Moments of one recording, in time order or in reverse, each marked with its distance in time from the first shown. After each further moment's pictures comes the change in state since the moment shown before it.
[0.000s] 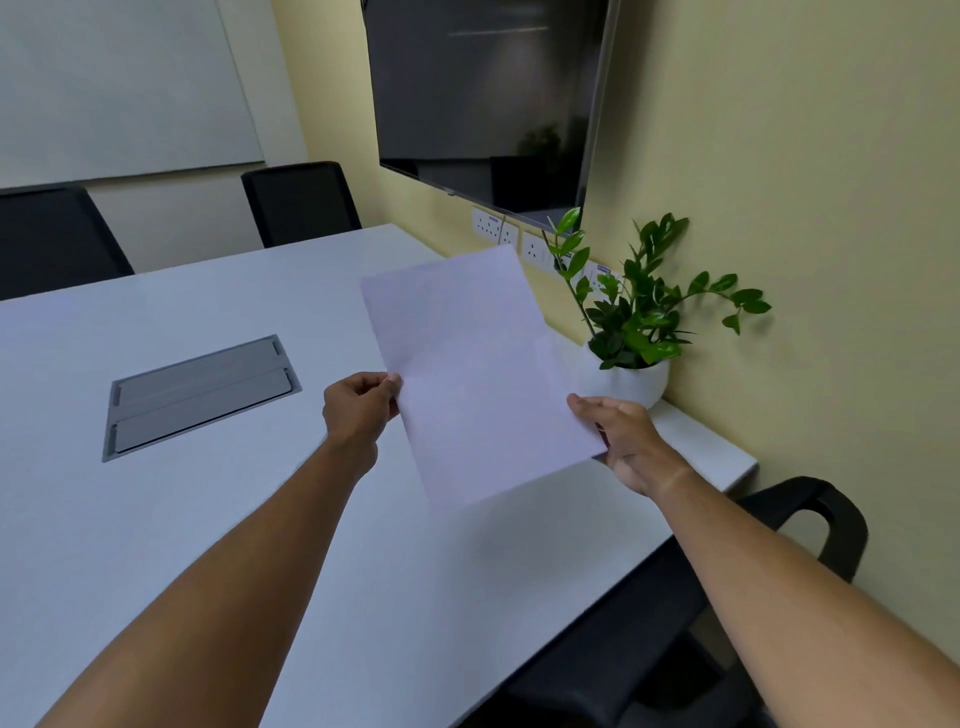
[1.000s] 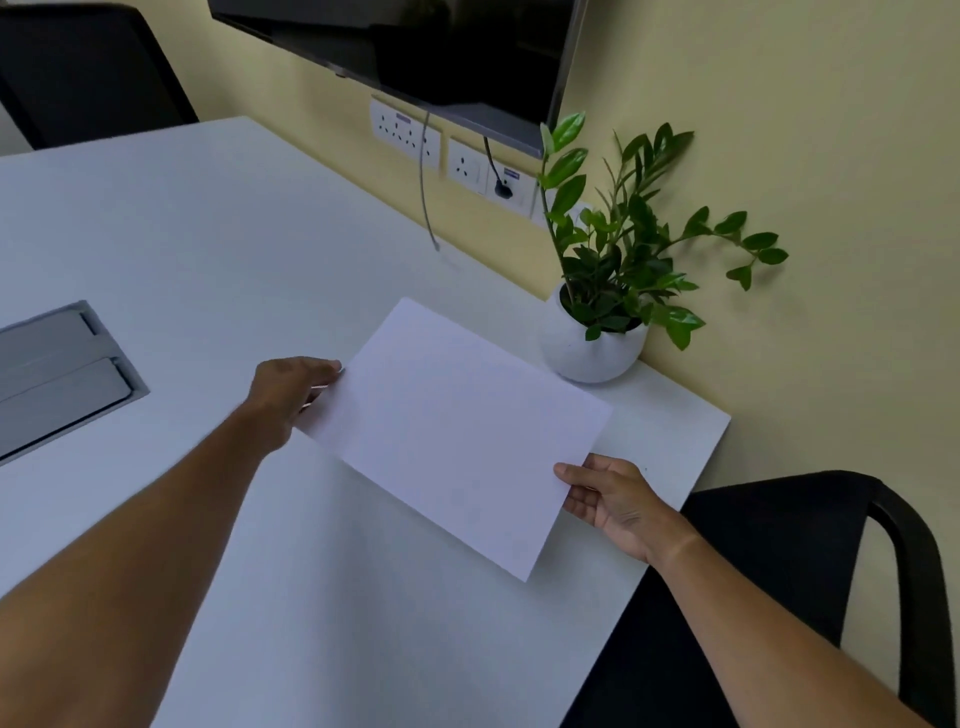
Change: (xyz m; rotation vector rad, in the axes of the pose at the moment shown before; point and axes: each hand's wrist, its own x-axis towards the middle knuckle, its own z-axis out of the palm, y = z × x) left_hand 0.232 -0.089 0.038 0.245 -0.351 -0.301; right_hand 0.079 0.089 0.005 0.204 0.139 0.250
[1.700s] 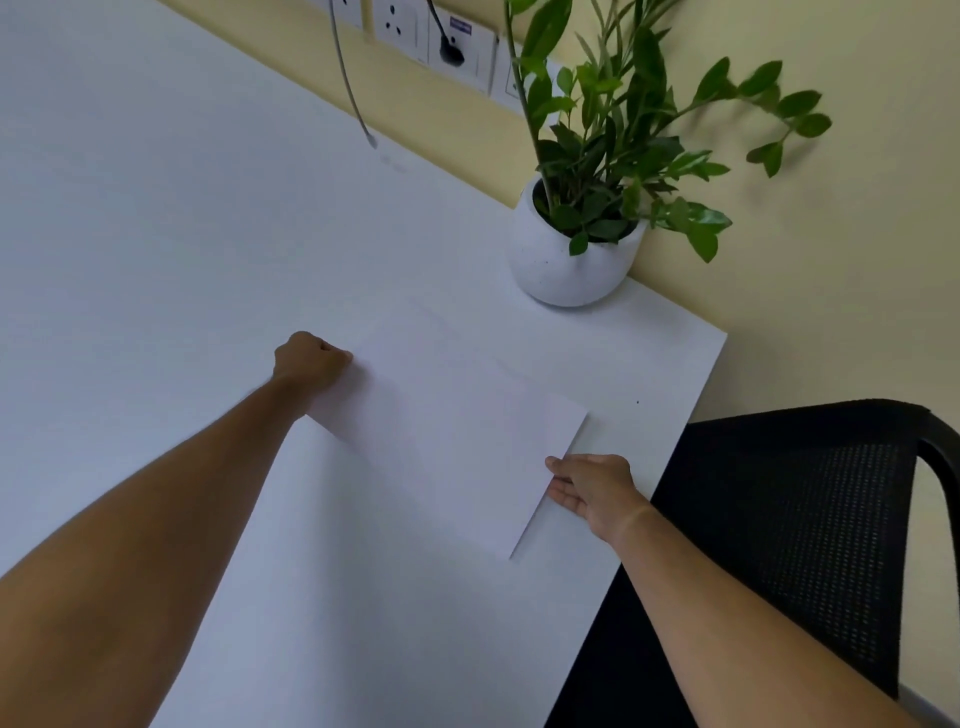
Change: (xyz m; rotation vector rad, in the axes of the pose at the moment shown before) left_hand 0.078 -0.082 0.099 0.726 -0.030 -0.009; right_hand 0.059 0.071 -0.029 -0.041 0.576 0.234
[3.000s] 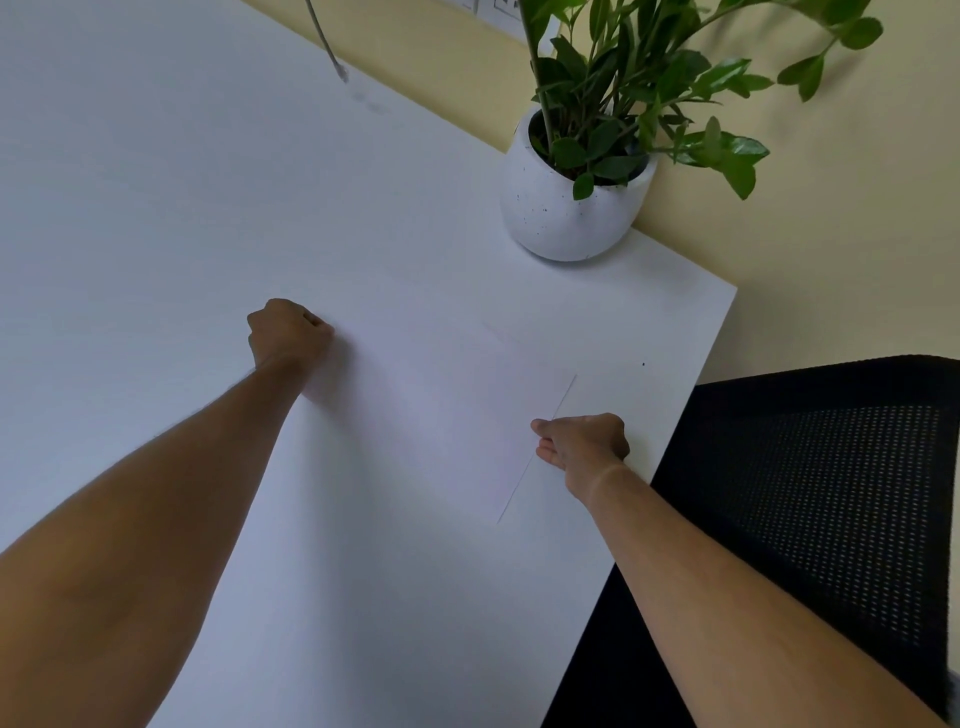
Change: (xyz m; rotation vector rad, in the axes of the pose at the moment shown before) left_hand 0.014 -0.009 0.024 0.074 0.194 0.042; right_hand 0.013 -0.001 0.030 -0.117 0.254 0.011
